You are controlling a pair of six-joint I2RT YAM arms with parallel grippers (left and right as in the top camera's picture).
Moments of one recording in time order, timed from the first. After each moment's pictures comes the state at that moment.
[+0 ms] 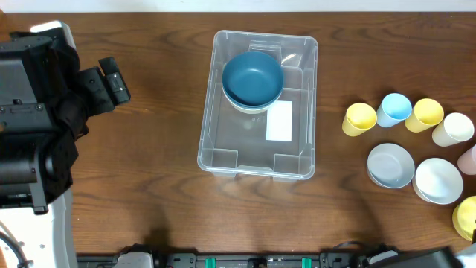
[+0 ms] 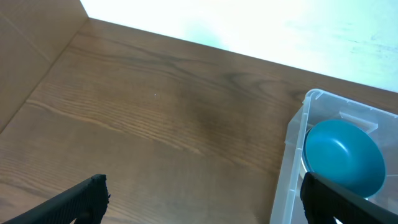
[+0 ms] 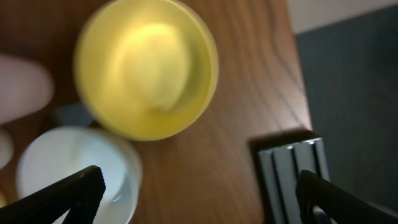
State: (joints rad) left arm 0.04 1.27 1.85 -1.26 -0.12 -0.20; right arm -1.21 1.24 0.93 -0.99 0.11 0.69
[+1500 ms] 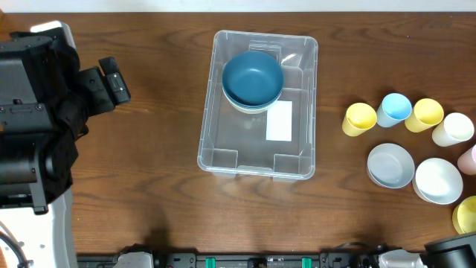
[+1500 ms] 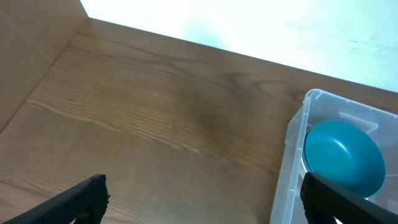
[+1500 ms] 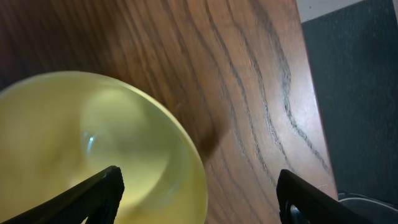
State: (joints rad) left arm 0.04 1.27 1.85 -1.26 -0.12 -0.20; right arm -1.30 1.56 0.90 -0.69 0.13 0.62
